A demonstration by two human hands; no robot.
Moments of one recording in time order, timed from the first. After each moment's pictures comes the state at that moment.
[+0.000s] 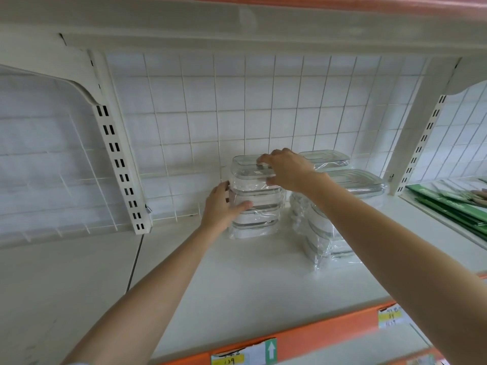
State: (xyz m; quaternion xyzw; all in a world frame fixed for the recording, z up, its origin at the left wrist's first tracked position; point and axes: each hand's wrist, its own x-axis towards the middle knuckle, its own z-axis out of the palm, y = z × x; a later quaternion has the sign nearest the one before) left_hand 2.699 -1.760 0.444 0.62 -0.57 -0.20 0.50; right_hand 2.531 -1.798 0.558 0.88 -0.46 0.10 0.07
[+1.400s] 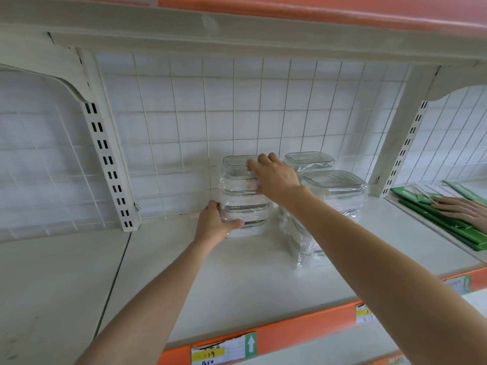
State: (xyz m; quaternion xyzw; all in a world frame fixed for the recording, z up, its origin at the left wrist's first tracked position) left_hand 2.682 -1.747 0.415 0.70 -0.53 -0.20 0.44; right_hand 2.530 -1.785 0.535 0.87 -0.47 0.11 0.15
